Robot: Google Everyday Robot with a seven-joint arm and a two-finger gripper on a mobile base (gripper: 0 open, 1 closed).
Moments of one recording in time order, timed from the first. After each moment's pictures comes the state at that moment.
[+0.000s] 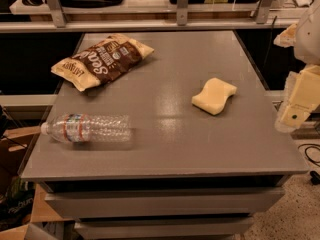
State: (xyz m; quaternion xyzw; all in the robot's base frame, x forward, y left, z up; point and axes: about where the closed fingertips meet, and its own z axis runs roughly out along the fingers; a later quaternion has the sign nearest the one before) arm 0.438 -0.216 0.977 -0.60 0.78 -0.04 0.16
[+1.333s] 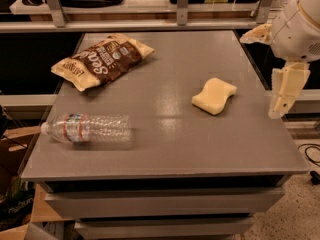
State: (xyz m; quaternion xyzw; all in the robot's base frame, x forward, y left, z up) arm 0.493 -0.205 0.949 -0.74 0.65 0.00 0.19
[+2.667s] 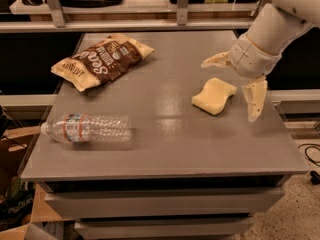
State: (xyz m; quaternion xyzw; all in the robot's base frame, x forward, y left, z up) arm 0.544 -0.175 0.865 -0.86 0.49 0.04 0.16
